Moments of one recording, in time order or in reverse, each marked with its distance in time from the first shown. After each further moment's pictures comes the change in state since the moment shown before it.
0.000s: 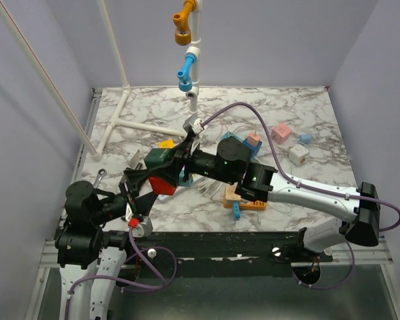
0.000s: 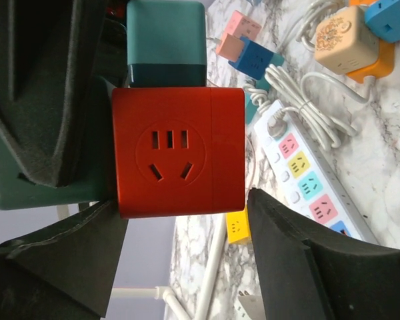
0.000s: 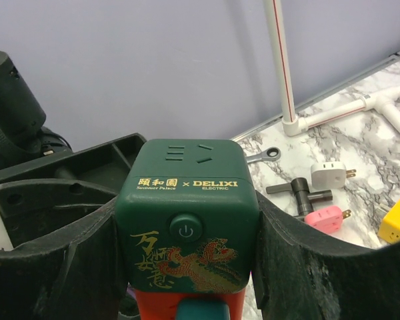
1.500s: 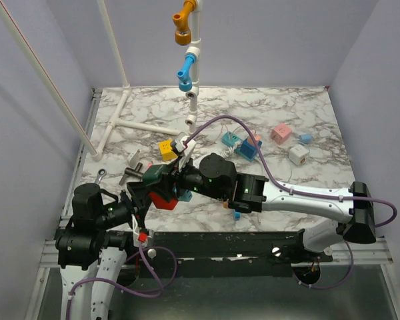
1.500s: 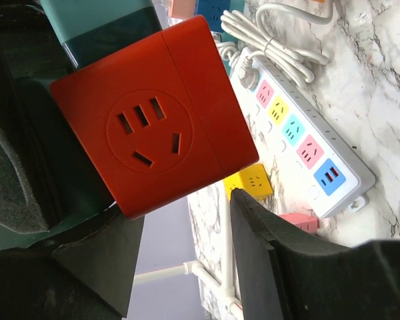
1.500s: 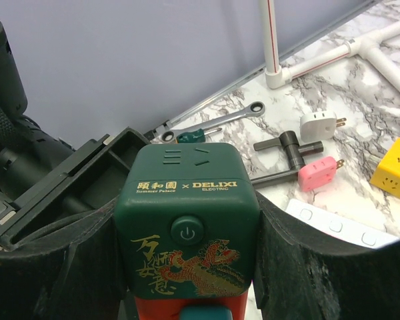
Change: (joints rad) left arm 0.008 -0.014 -0.010 -0.321 -0.090 0.465; right arm 0.124 0.051 0.046 -0.164 0.237 -0.042
